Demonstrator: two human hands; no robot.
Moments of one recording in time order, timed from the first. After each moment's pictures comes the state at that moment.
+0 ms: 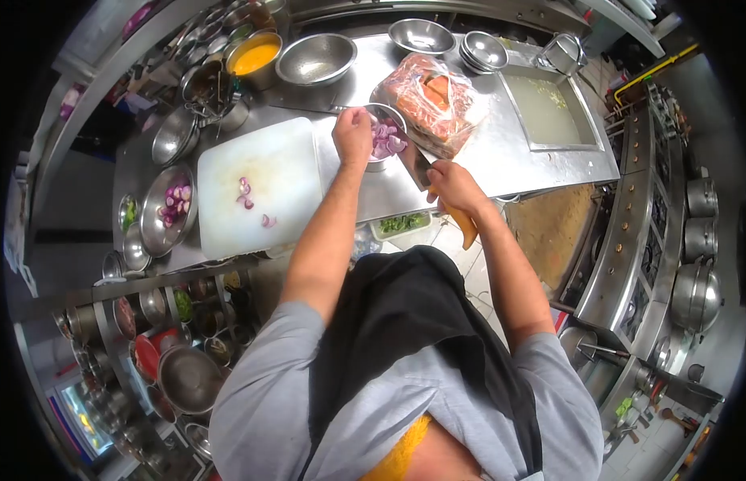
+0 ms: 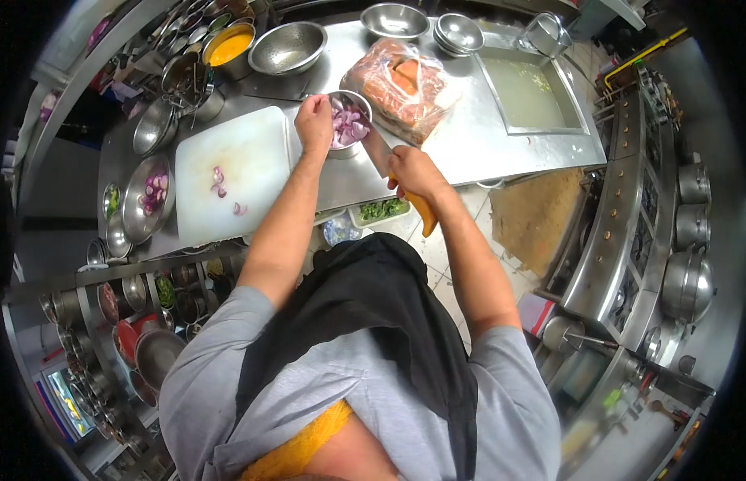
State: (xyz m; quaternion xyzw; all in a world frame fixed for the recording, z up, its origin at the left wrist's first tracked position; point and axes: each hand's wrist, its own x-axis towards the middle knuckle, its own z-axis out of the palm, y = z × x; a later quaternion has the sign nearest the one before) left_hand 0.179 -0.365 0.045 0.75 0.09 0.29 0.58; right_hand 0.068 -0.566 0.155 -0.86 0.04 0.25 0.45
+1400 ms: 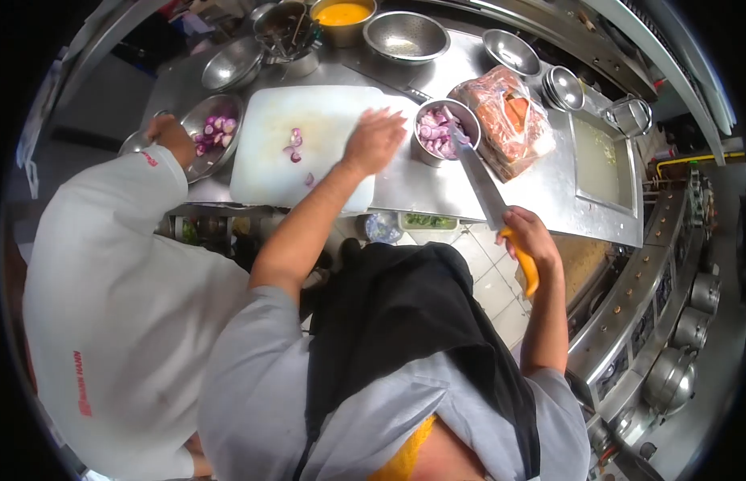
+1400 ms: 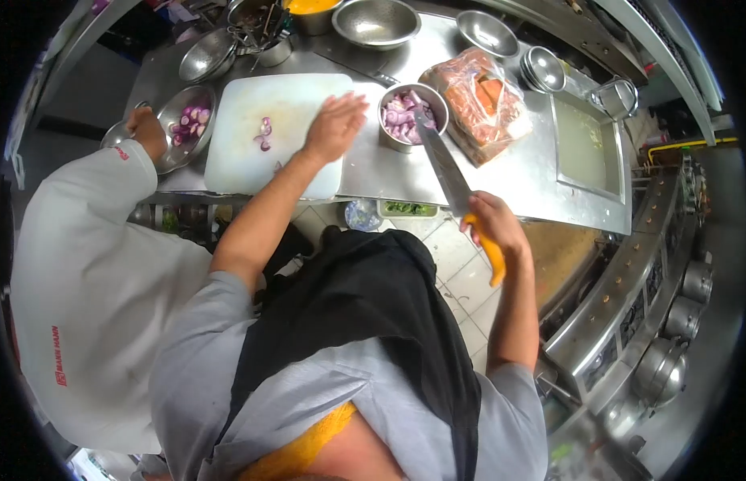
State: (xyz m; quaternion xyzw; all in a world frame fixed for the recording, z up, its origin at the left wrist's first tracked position) left_hand 0.111 -0.233 0.047 0.92 -0.16 0.19 0.30; right_hand 0.045 -0.604 0.157 -0.74 0.08 0.37 0.55
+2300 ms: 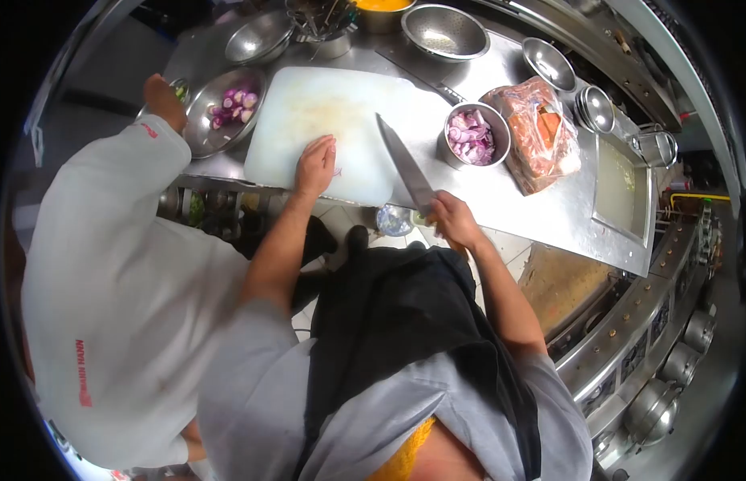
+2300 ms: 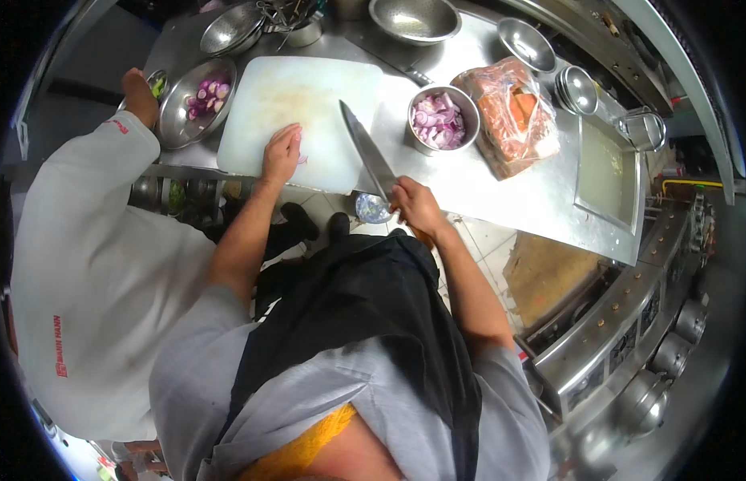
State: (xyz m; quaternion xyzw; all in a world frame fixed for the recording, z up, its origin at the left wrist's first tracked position) left_hand 0.012 -0.103 -0.026 0.91 0.07 0.26 0.32; right_hand 0.045 -0.452 0.056 -0.76 -0.10 0.36 0.54
